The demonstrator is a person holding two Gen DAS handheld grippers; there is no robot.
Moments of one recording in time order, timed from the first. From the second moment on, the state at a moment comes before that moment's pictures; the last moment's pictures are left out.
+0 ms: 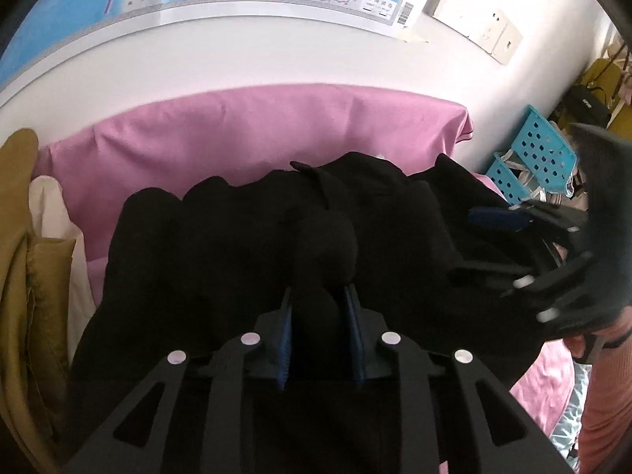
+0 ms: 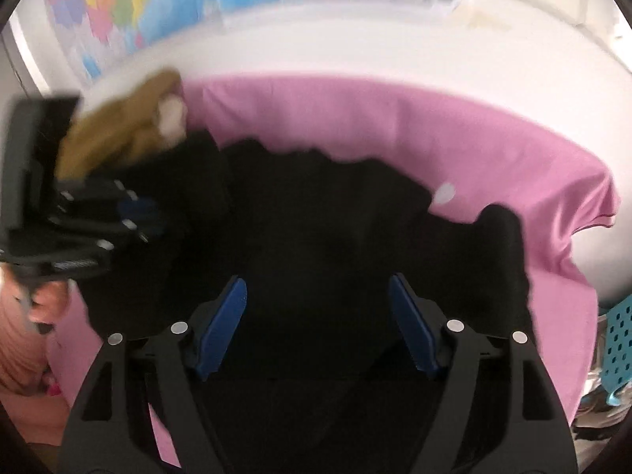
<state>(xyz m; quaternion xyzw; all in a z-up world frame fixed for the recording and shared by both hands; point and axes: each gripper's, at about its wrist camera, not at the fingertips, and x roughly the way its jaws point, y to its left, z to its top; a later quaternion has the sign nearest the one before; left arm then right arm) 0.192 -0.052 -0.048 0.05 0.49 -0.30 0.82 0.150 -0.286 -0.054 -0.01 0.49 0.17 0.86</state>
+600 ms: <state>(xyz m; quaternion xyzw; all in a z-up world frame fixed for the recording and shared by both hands) 0.196 -0.026 -0.064 0.04 0.50 -0.26 0.83 0.182 -0.292 -0.083 -0.05 0.49 0.07 0.87</state>
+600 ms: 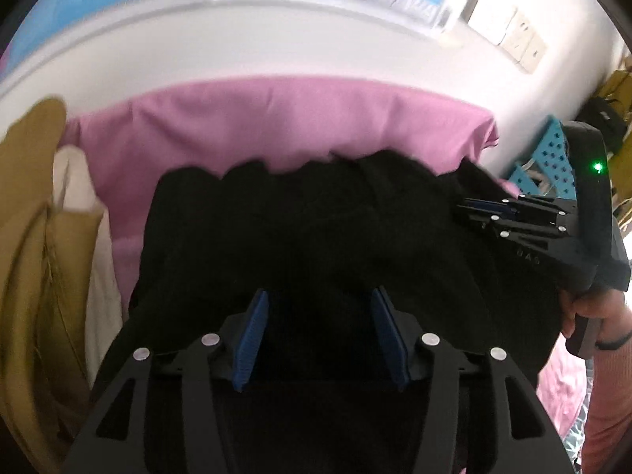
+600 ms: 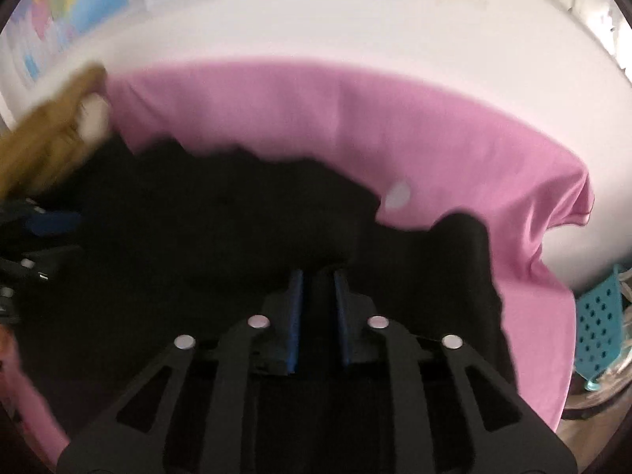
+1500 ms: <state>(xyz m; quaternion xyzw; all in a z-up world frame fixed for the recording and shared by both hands) 0.110 0.080 -0.099 -0.26 0.49 -0.29 0.78 0.020 -0.407 -0.111 0.47 0.35 0.17 0.79</state>
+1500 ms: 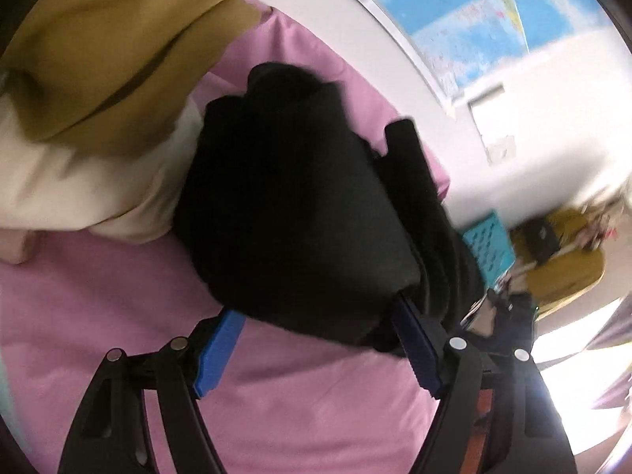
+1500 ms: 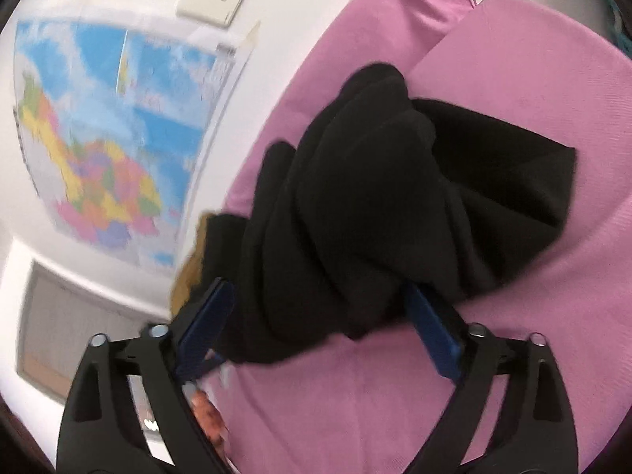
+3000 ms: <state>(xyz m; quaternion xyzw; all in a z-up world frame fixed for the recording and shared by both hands) 0.011 -0.017 -0.014 0.03 0.39 -0.41 0.83 -0.004 -0.346 -0.048 0.07 0.41 0.12 0.90</state>
